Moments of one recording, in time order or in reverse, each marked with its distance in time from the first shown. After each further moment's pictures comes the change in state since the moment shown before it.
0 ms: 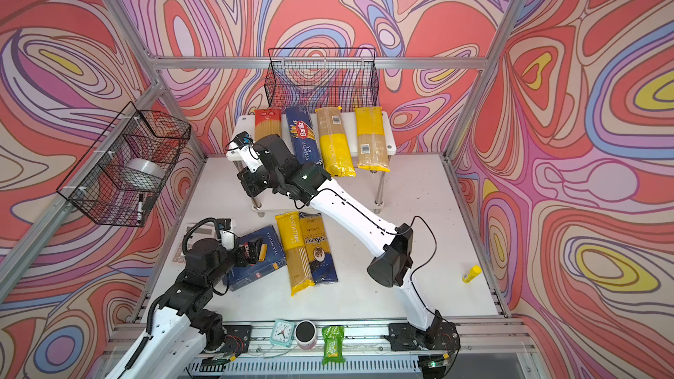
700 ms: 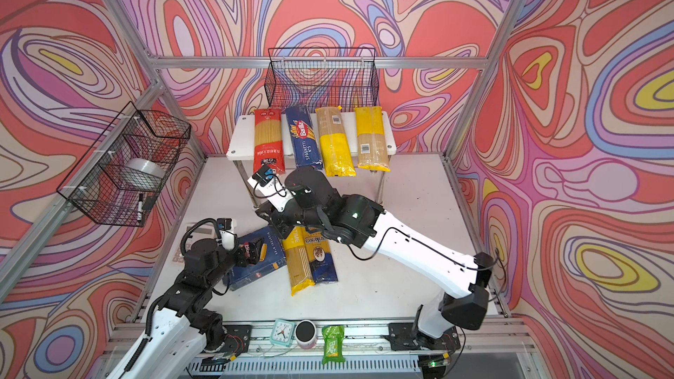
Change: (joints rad) left arm 0.000 -0.035 0.000 0.005 0.034 0.008; right arm 0.142 -0.628 -0.718 0.080 0.074 -0.077
